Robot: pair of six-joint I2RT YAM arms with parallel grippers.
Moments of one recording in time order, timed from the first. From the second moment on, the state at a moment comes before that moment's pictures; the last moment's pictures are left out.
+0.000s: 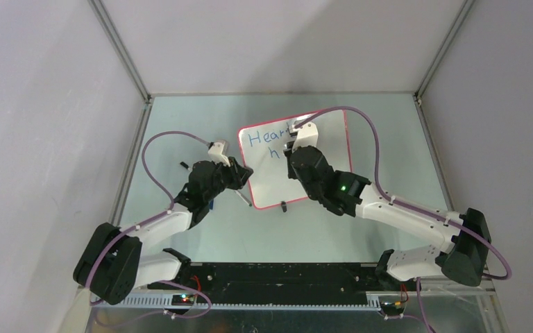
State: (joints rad) left arm -0.47 1.19 0.43 0.47 0.14 -0.43; right arm 1.02 1.30 1.12 -0.22 0.66 0.31
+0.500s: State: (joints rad) left arm -0.48 1.19 0.43 0.47 0.13 -0.43; right arm 1.03 1.30 1.12 -0.20 0.63 0.26
